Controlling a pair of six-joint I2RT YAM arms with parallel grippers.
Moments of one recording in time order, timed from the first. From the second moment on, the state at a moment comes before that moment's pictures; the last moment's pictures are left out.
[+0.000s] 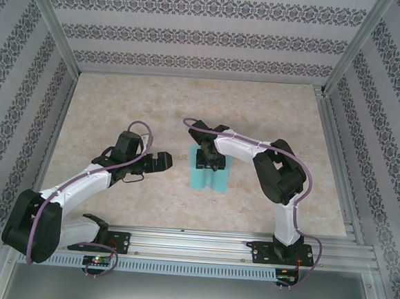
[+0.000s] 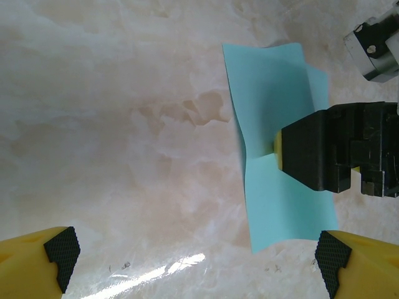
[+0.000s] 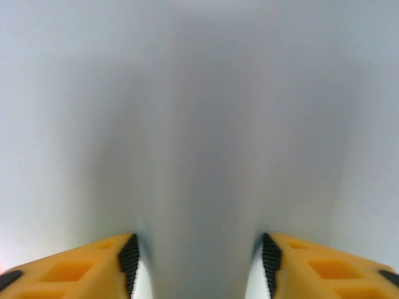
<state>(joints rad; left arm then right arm) -0.34 1.19 0.58 -0.22 0.34 -0.57 0.71 2.03 1.42 -0.84 0.05 0.69</state>
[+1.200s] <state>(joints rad) -0.34 1.15 0.58 -0.23 0.33 -0.62 0.58 1.81 0.93 -0.02 -0.39 1.02</state>
